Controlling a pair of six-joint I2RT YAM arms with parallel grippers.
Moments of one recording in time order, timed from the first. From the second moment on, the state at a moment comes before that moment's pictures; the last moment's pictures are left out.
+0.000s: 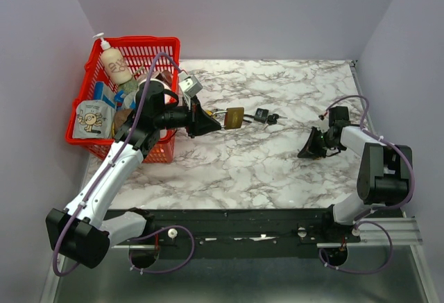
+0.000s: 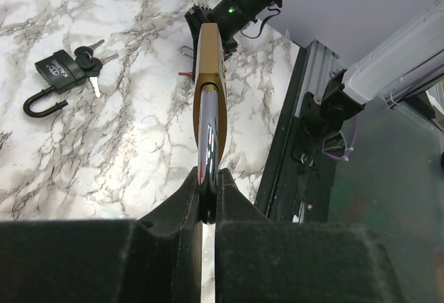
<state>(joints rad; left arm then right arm) -0.38 1.13 1.06 -0.22 0.91 -0.19 -0.10 1.58 0.82 -0.49 -0.41 0.29</state>
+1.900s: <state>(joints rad) -0.49 1.24 0.99 -0.23 0.91 -0.44 0.42 0.98 1.12 -0.64 -0.66 -0.50</state>
